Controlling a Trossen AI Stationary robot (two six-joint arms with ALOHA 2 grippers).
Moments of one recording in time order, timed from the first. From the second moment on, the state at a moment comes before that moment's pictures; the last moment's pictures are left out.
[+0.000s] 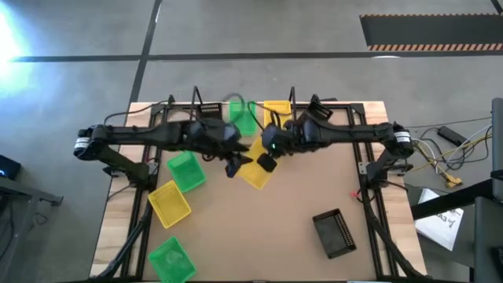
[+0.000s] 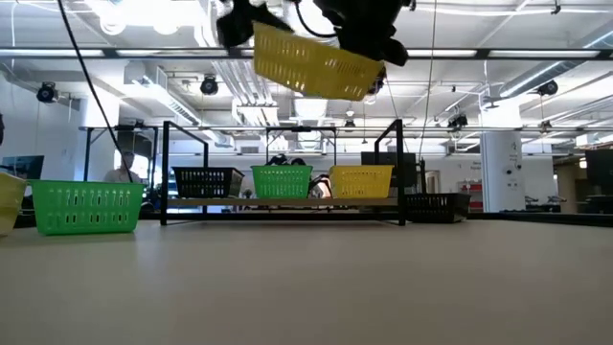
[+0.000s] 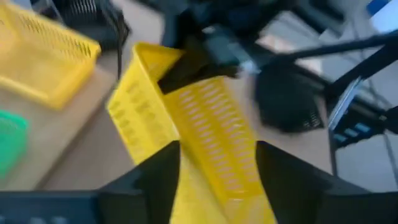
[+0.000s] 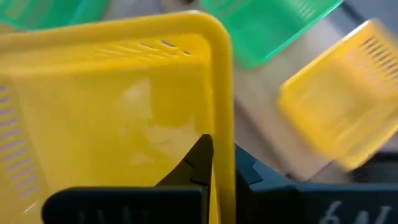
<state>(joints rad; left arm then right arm) 0.03 1.36 1.33 -0.50 0.00 -0.42 -0.05 1.73 1.65 -0.95 0.28 0.49</state>
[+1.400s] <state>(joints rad) 0.04 1.24 1.31 -0.47 -0.32 -0.49 -0.71 2.31 2.27 -1.34 -0.09 -0.73</state>
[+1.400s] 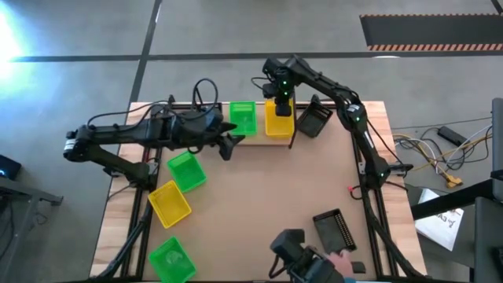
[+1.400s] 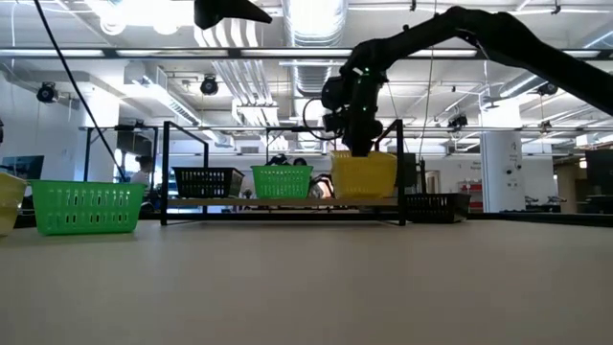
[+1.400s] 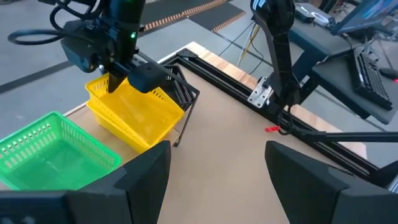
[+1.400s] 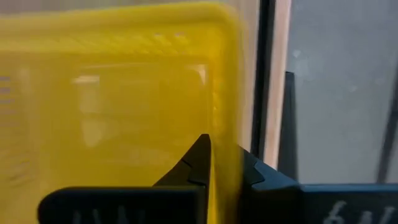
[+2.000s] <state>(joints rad) 0.04 1.21 1.31 -0.48 -0.29 -0.48 -0.69 2.29 2.36 -1.30 -0.05 -0.49</state>
